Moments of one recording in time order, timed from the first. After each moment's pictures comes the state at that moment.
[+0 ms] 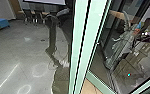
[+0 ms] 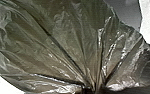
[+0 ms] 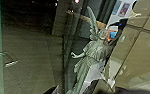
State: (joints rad) left arm 1.38 2.91 -2.64 -0.26 0.14 0.18; right arm 0.13 2.41 -2.55 -0.50 -0.33 0.35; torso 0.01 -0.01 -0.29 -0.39
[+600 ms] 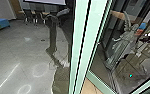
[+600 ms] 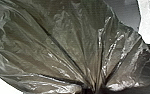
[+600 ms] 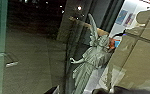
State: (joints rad) left arm 1.38 2.92 -2.64 -0.26 0.14 0.18; right arm 0.12 2.36 -2.55 -0.56 -0.25 0.35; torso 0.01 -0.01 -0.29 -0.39
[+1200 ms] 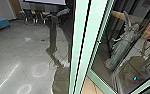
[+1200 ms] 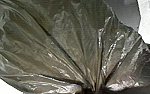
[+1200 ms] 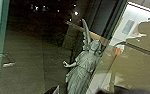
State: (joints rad) left arm 1.38 2.92 -2.64 -0.26 0.15 0.18; right arm 0.12 2.27 -2.53 -0.58 -0.20 0.35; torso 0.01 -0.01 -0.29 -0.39
